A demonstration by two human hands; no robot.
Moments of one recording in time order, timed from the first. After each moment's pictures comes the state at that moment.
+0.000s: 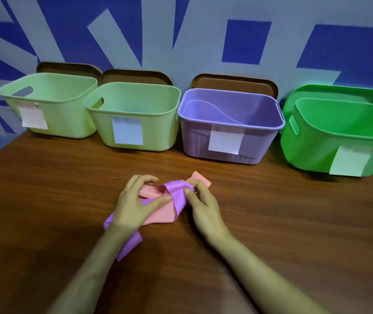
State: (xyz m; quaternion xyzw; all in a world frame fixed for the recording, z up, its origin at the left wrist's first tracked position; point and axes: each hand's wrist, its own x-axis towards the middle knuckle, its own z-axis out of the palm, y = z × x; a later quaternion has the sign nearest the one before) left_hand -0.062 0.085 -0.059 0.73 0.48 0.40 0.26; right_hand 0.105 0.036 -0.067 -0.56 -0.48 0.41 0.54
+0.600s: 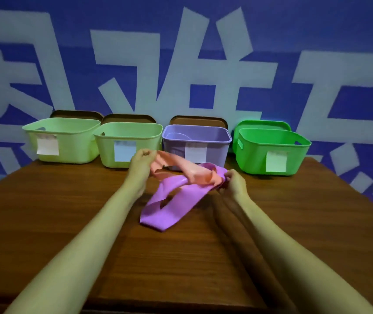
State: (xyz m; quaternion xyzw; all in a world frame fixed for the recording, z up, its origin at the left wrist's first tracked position) left_hand -0.029 0.042 0.037 0.54 0.37 0.54 0.52; right_hand 0.159 -0.054 0.020 -0.44 -0.16 0.46 0.76
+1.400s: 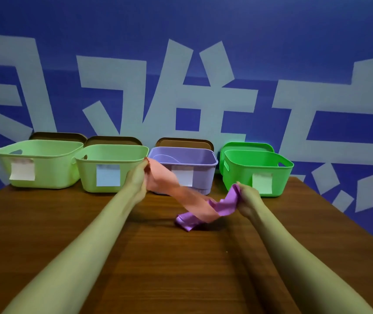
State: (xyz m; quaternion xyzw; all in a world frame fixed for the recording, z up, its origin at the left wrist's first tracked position) left_hand 0.015 0.074 0.069 0.41 0.34 0.52 0.67; right_hand 0.270 -0.024 0.021 -0.53 -0.14 0.42 0.73
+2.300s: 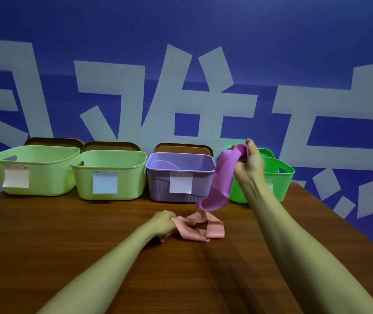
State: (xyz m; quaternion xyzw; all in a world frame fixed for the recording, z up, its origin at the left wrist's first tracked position) left_hand 0.048 0.064 -0.012 0.81 0.46 0.07 0.35; right_hand 0.252 -0.003 0.120 -0.19 -0.12 0.38 0.90
